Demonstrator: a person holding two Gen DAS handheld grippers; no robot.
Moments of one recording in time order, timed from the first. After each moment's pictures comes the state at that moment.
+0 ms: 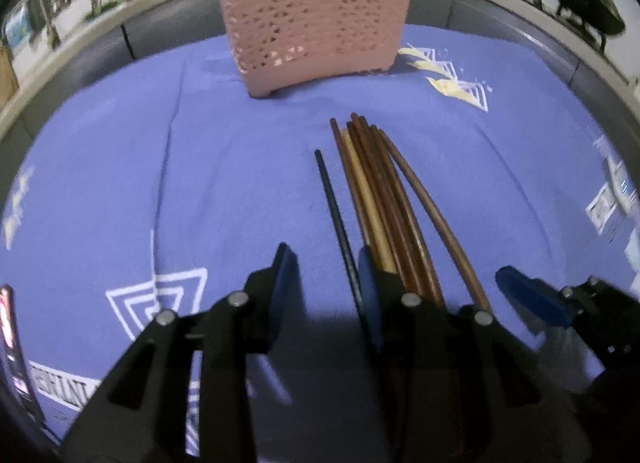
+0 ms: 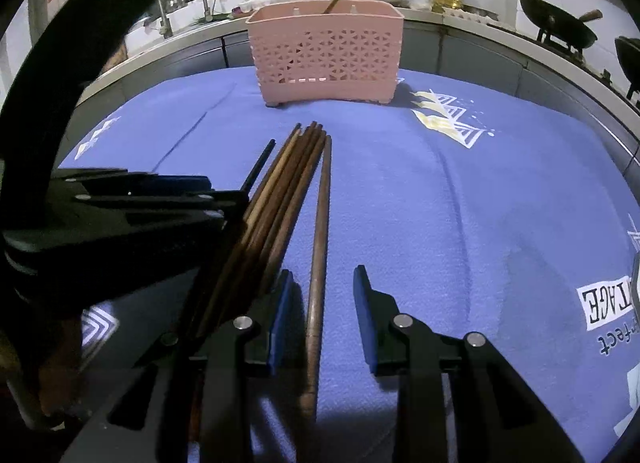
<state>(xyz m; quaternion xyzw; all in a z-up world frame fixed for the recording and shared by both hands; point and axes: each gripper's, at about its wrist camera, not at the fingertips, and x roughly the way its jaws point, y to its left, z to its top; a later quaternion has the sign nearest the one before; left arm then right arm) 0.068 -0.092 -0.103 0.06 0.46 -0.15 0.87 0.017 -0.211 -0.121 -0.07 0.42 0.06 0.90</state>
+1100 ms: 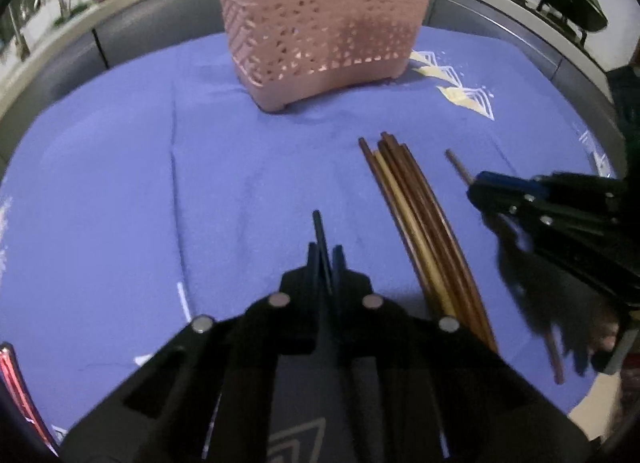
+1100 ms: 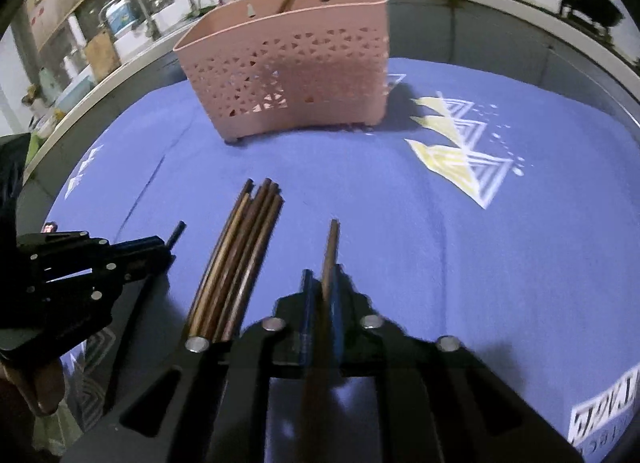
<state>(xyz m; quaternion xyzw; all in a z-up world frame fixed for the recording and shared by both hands) 0.115 -0.052 -0.098 0.04 0.49 -0.22 0.84 0.116 -0.243 -0.109 -0.01 0.48 0.10 0.87</state>
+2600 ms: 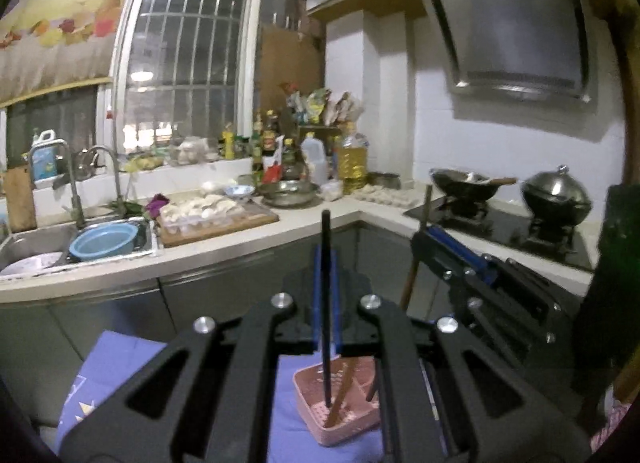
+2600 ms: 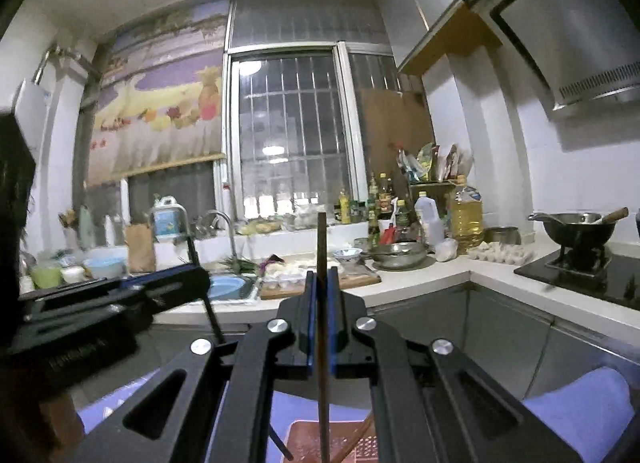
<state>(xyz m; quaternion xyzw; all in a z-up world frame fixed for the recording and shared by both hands) 0.169 -0.018 0.177 -0.02 0.13 -0.17 0.98 0.171 -0.170 0.132 -0.02 0.04 0.12 0.99</state>
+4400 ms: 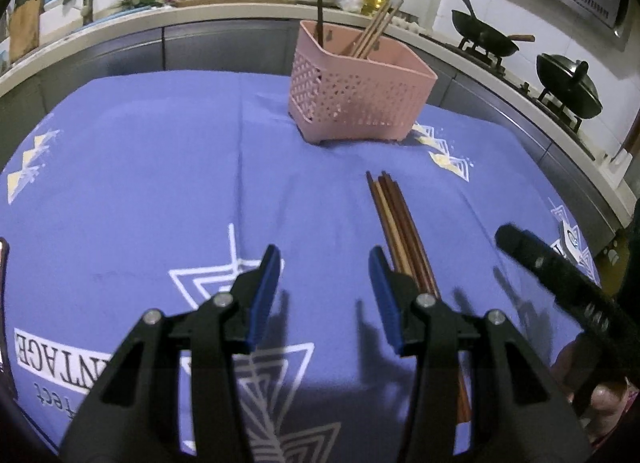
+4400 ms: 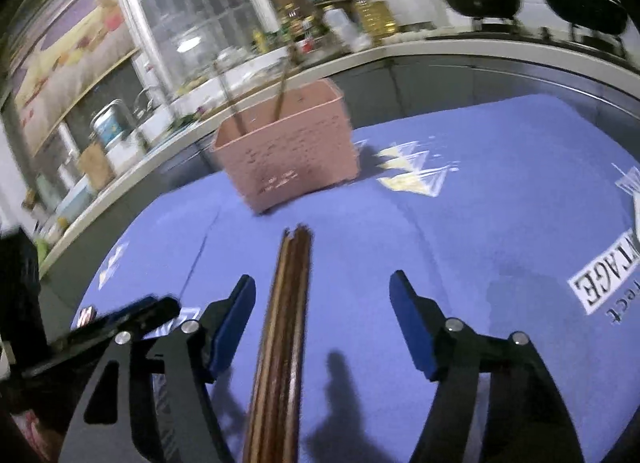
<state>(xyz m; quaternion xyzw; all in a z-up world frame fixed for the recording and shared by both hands) 0.040 -0.006 -0.074 -0.08 0.40 -0.18 0.90 0.017 -0.244 -0.074 0.11 0.32 0.02 0.94</state>
